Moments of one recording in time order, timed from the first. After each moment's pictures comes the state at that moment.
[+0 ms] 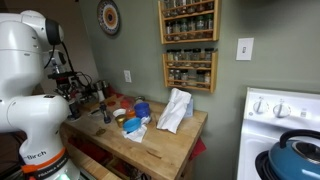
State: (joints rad) arm 0.65 0.36 0.43 -1.81 -0.18 1.78 0.02
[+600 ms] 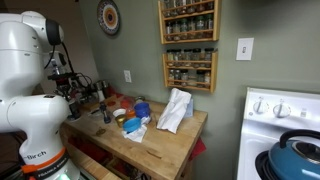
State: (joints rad) arm 0.65 0.36 0.43 -1.82 -0.17 1.78 0.02
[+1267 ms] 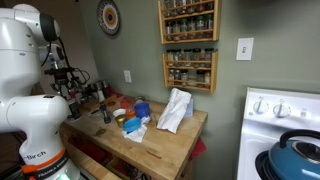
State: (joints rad) arm 0.63 0.28 0.43 -1.83 -0.11 1.80 0.07
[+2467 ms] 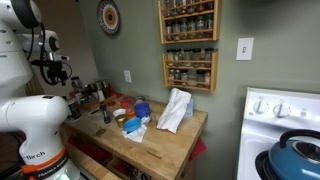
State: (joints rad) arm 0.60 -0.01 0.42 -2.02 0.12 1.99 0.69
